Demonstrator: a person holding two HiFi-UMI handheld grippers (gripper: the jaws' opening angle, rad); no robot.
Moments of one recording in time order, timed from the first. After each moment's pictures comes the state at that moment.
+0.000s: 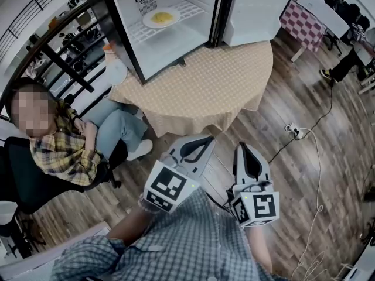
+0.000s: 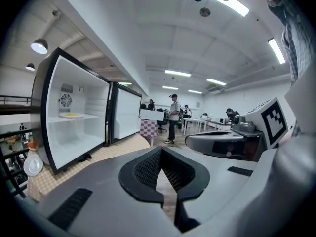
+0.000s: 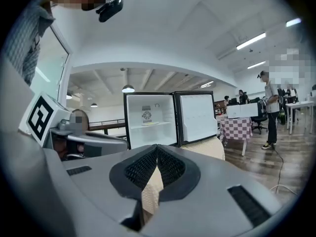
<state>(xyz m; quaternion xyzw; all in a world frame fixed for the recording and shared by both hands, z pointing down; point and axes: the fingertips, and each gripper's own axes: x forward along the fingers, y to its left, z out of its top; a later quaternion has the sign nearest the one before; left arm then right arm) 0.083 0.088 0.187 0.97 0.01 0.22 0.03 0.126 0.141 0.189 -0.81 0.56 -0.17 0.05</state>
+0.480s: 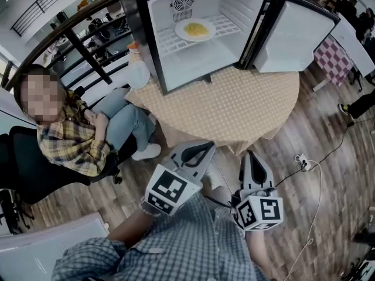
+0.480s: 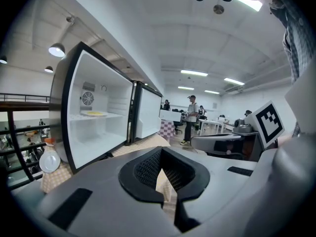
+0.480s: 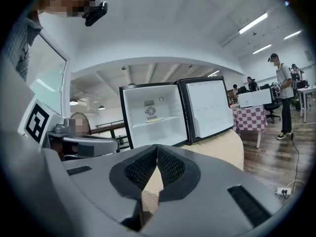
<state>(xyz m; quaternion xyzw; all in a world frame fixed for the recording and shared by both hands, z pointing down) -0.091 0.054 0.416 0.98 -0.10 0.14 0.06 -0.015 0.111 0.419 -0.77 0.63 -0.14 0.02</state>
